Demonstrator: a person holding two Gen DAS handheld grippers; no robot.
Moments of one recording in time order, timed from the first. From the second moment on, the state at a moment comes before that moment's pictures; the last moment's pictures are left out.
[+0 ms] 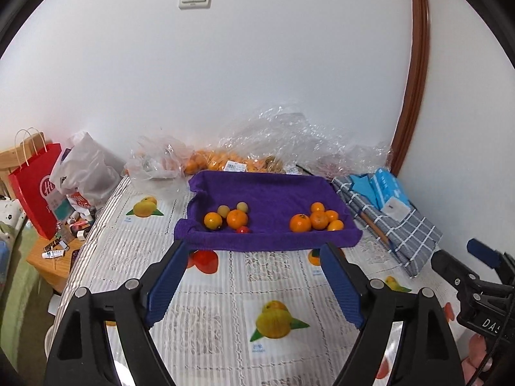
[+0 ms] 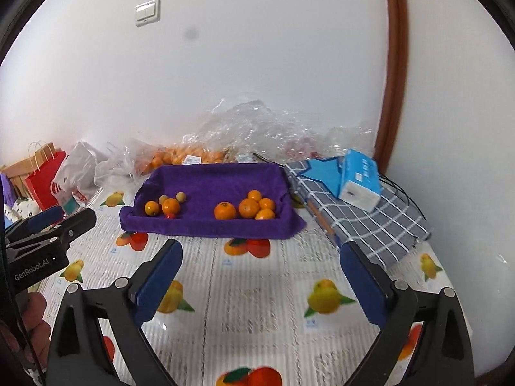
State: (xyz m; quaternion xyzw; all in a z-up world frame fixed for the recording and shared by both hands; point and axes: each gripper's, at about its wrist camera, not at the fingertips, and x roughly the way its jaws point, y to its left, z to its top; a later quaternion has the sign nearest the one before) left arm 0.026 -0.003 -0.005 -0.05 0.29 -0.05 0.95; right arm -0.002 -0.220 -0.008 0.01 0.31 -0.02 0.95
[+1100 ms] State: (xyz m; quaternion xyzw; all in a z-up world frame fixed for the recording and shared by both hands) left arm -0.001 -0.006 0.001 -0.04 0.28 -0.04 0.96; right arm -0.036 -0.226 -0.003 0.01 0.30 -0.02 0.96
